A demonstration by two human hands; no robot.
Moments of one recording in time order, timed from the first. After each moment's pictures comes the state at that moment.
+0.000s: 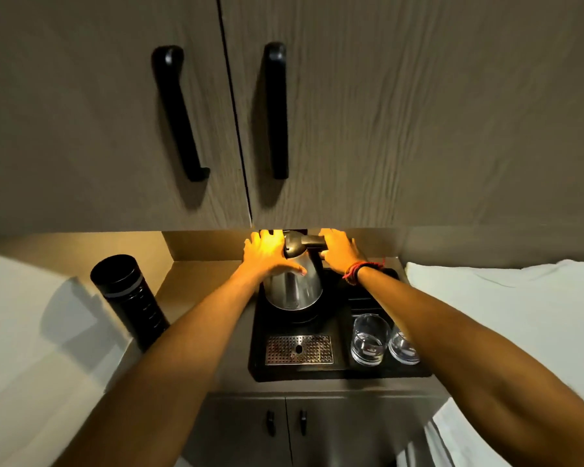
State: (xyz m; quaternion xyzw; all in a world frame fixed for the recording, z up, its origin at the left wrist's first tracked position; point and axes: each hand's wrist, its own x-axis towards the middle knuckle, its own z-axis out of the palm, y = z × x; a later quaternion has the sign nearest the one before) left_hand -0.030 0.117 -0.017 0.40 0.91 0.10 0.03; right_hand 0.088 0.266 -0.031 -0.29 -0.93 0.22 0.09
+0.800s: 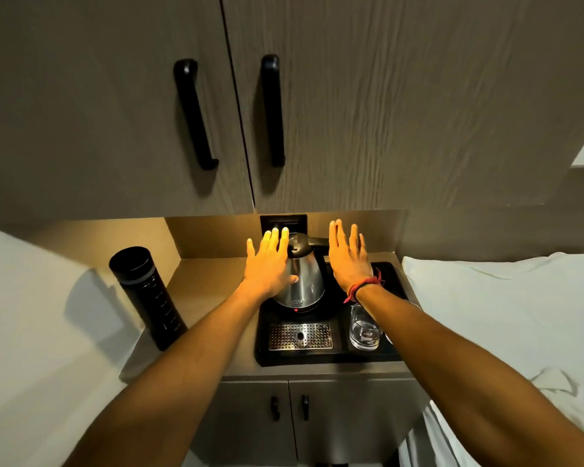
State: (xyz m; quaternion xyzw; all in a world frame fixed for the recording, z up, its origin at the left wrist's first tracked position) left_hand 0.021 0.080 -0.031 0.45 0.89 0.03 -0.04; right_hand 0.134 0.239 -0.055 -0.29 -0.95 -0.02 0.13
